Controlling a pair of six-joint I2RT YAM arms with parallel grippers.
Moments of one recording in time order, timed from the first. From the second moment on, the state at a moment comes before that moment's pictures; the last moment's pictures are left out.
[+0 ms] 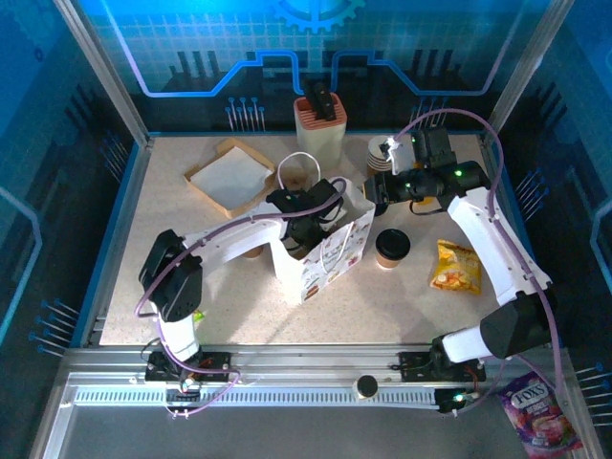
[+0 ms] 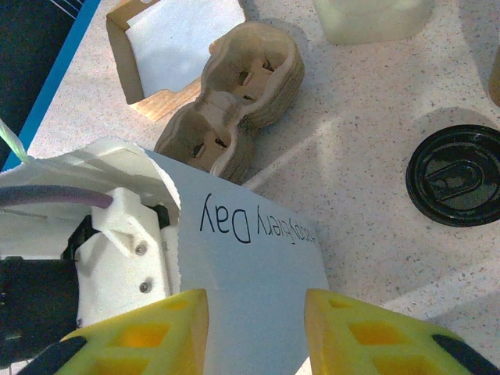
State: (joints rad) left arm -0.78 1.81 1.52 -0.90 0.06 -0.18; right arm 0.27 1.43 1.48 -0.93 -0.42 0.12
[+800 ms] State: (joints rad) left arm -0.76 1.72 1.76 -0.90 0.07 -0.19; right arm 0.27 1.39 1.48 -0.90 -0.41 0.14
